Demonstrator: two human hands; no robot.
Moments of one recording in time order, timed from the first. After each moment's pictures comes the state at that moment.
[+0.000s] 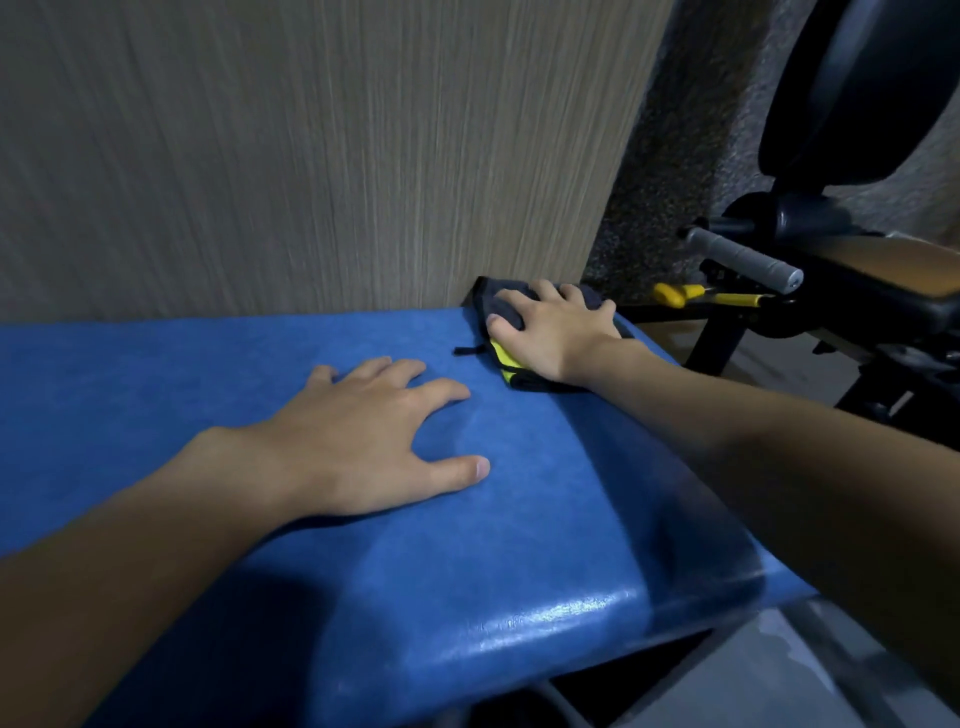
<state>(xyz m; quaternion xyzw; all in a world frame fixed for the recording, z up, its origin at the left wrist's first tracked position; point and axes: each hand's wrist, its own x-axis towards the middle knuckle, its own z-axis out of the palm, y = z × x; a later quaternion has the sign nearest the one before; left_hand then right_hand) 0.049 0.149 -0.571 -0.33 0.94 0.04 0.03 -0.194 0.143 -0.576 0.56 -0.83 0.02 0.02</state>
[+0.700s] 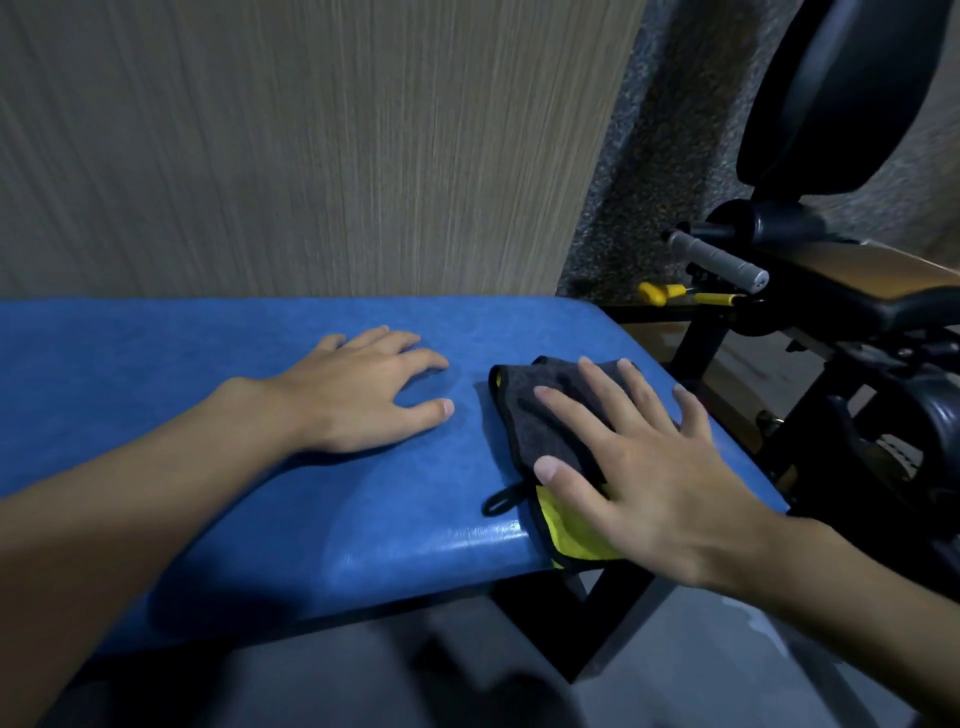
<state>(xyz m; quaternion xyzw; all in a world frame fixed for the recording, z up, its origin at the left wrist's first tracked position) 0.061 0.153 -0.570 -0.32 0.94 0.05 0.00 -0.122 0.357 -0.570 0.61 -0.79 0.01 0.02</state>
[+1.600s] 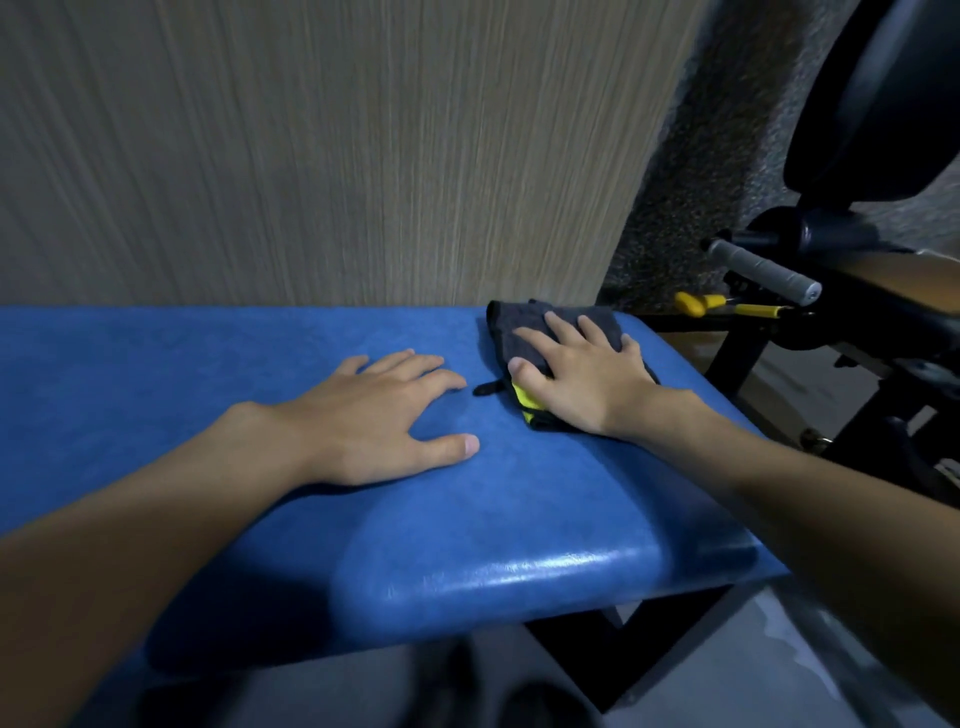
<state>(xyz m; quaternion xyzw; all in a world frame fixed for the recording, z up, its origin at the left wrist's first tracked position) 0.079 0.146 -0.575 -0.31 0.95 0.08 0.03 -0.155 0.207 -0.576 0.60 -0.80 0.01 -0.01</state>
